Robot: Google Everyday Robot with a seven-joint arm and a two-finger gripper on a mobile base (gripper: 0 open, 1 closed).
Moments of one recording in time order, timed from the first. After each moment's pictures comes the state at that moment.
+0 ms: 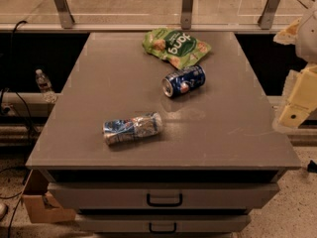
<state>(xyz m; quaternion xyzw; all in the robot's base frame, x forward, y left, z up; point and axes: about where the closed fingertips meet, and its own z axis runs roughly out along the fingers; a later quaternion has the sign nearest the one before) 0.438 -0.212 0.992 -0.60 0.78 -0.05 0.18</state>
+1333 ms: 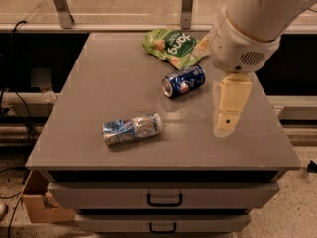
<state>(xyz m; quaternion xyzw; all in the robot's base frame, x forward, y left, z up) 0.454 -0.100 0.958 -0.73 0.66 -0.01 0.15</state>
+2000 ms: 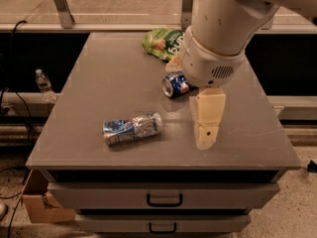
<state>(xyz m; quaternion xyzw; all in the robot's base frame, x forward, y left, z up) 0.442 -0.055 0.933 -0.79 0.60 0.02 0.13</state>
